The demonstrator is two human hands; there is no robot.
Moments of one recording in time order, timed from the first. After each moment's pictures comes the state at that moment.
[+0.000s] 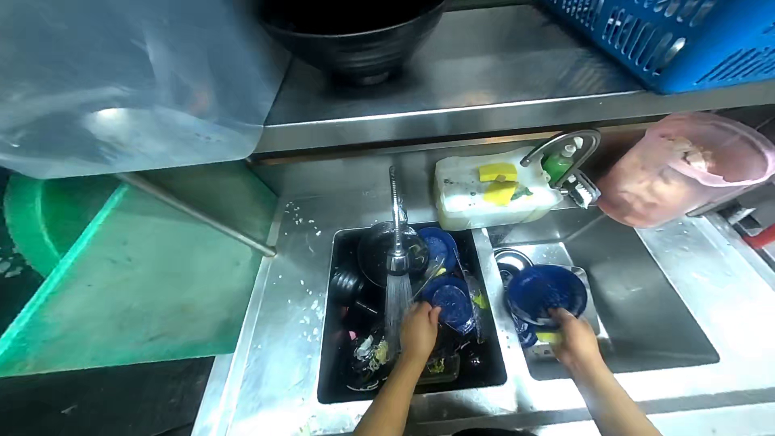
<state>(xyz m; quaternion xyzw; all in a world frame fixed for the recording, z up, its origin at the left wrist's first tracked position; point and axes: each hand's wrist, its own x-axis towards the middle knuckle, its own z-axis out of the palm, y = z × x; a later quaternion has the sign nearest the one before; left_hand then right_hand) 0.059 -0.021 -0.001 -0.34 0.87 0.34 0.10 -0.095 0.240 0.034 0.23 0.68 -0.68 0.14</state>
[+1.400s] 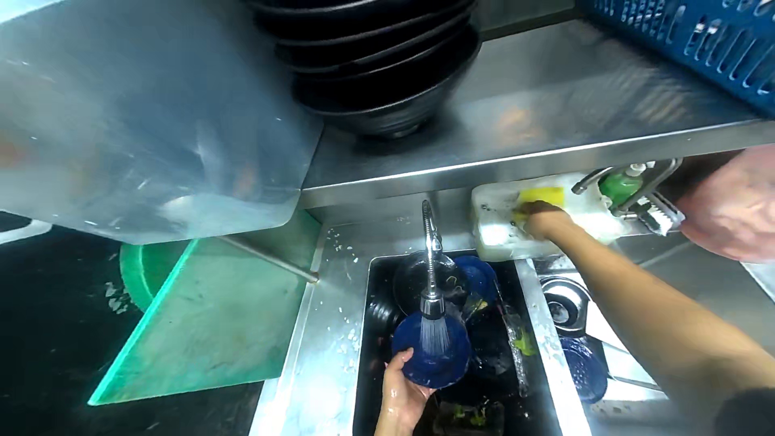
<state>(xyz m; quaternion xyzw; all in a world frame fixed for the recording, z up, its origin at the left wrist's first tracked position) 0.112 -0.078 0.072 -0.54 0.15 0.81 -0.19 -0.334 0.001 0.105 -0.34 0.93 -0.08 0.15</state>
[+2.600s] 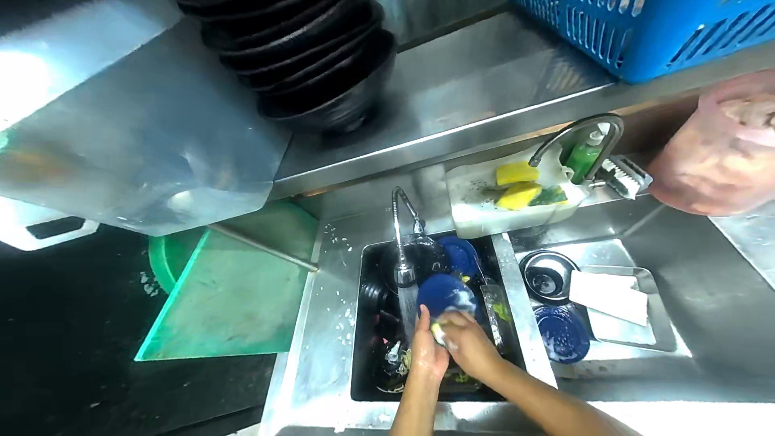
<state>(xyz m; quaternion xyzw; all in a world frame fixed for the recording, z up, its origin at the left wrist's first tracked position) 0.054 0.013 0.060 -0.45 0.26 0.82 -0.24 -0.020 0.104 0.040 -0.47 0.75 -0.40 0.23</state>
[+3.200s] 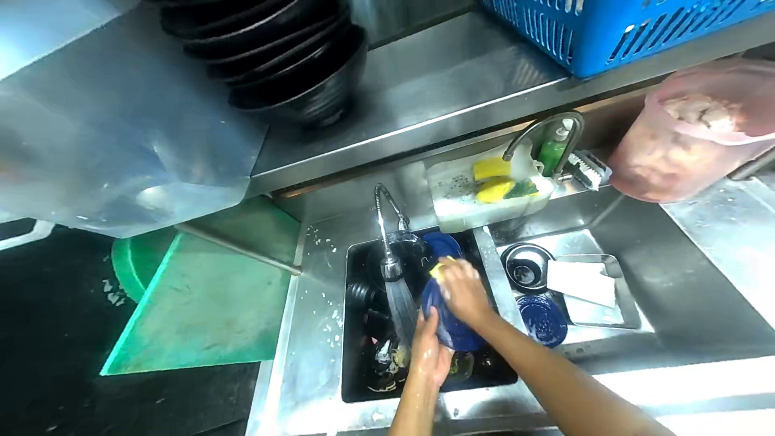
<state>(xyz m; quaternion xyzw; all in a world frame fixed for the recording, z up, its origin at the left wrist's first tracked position) 0.064 0.040 0.080 -0.39 0.29 0.86 -0.17 -0.072 0.081 0.046 -0.41 0.85 -0.31 0.10</state>
